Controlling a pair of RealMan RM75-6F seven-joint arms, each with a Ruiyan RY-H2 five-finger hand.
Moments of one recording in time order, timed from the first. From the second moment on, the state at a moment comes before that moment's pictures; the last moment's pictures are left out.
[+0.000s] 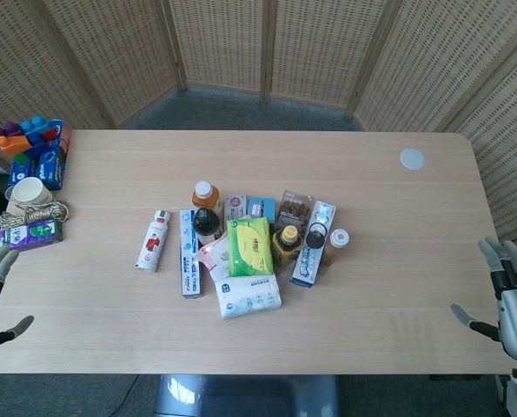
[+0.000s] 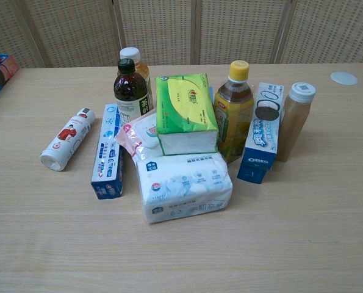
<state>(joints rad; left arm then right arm) 0.00 -1.00 0.02 -1.76 1.65 1.64 0.15 0.02 -1.03 0.10 -1.75 -1.59 1.64 -0.03</state>
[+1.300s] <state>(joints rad) -0.54 -1.21 0.04 -1.08 1.95 1.14 0.25 0.02 -1.02 0.10 -1.76 -1.59 1.64 -0.01</state>
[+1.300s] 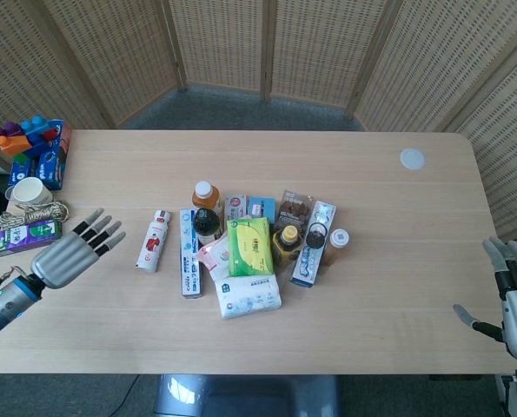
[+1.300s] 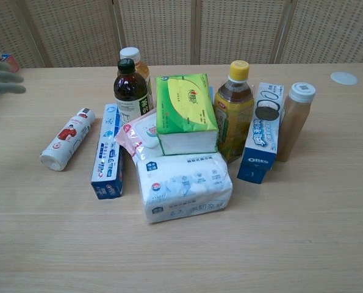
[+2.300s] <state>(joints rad) -0.77 -1.56 0.09 -0.83 1.87 0.85 0.40 0.01 -0.99 0.11 -1.75 -1.57 1.65 0.07</state>
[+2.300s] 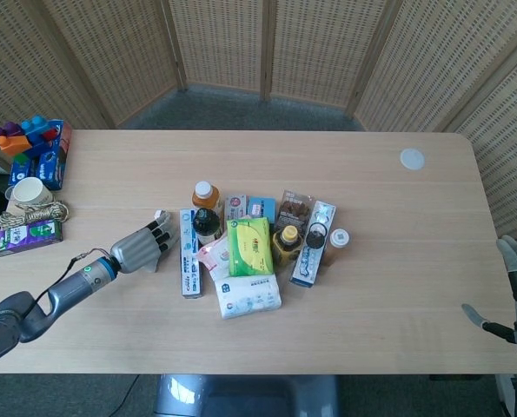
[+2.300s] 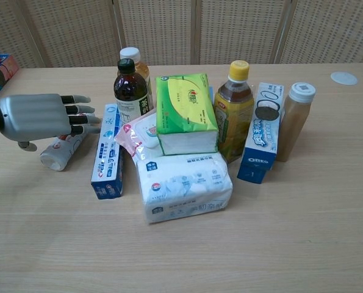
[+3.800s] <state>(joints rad) -0.76 -1.26 0.08 -1.21 1.83 1.19 0.49 0.00 -0.98 0.09 -1.77 -1.61 1.67 0.08</state>
